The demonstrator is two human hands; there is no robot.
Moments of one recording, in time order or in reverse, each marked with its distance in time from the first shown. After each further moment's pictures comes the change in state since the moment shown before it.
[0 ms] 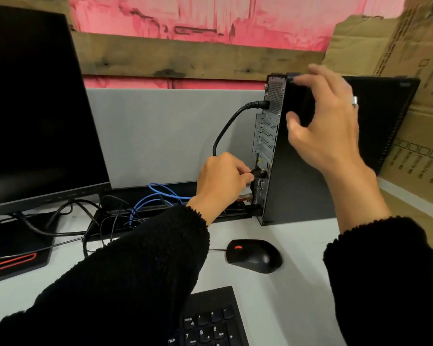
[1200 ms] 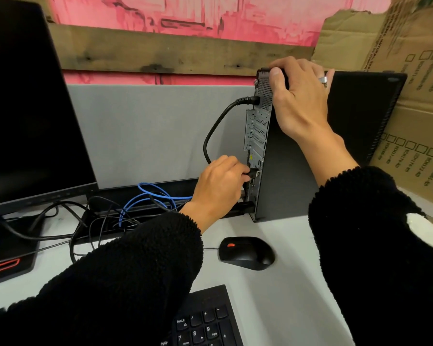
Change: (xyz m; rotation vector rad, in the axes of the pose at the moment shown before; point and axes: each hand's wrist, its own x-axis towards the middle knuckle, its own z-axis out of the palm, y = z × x) left_hand 0.000 -0.028 0.037 0.179 0.200 0.558; right_hand 0.044 -0.004 0.026 0.075 -0.059 0.148
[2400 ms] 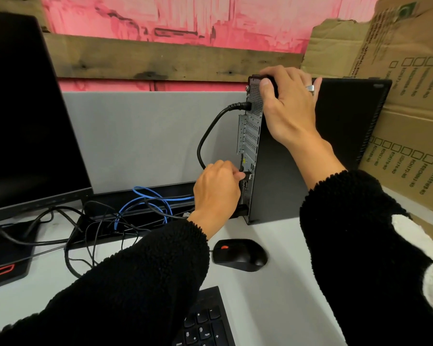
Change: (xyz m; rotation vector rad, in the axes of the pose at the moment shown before) left_hand 0.008 0.030 -0.002 0.028 -0.081 -0.438; right_hand -0.003 0.003 -0.002 -0.012 0.005 -0.025
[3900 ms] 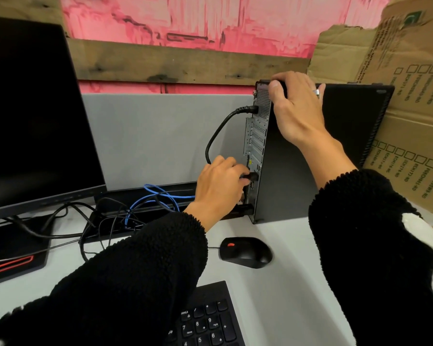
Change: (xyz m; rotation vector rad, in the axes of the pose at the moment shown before) left_hand 0.007 -0.020 -0.011 0.078 -0.018 0.295; right_hand 0.004 -0.006 -0.009 0.061 -0.119 0.058
